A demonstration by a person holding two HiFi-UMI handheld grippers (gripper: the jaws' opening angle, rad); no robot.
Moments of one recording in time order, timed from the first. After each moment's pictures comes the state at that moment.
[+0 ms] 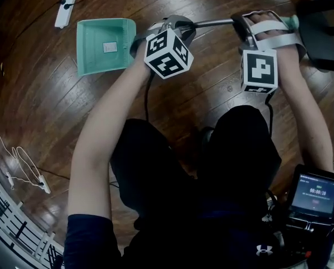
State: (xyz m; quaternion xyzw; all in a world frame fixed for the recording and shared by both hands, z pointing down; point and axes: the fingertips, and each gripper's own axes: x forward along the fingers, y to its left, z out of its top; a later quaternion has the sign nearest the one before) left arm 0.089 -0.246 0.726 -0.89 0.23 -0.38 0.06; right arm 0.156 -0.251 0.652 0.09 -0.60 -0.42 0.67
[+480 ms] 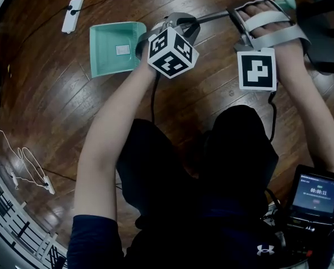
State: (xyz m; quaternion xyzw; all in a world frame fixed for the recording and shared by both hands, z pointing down) left arm 0.079 -0.272 0.694 -0.89 0.29 -0.35 0.05; right arm 0.117 -0.268 0.601 0.10 -0.56 -0.51 0.65
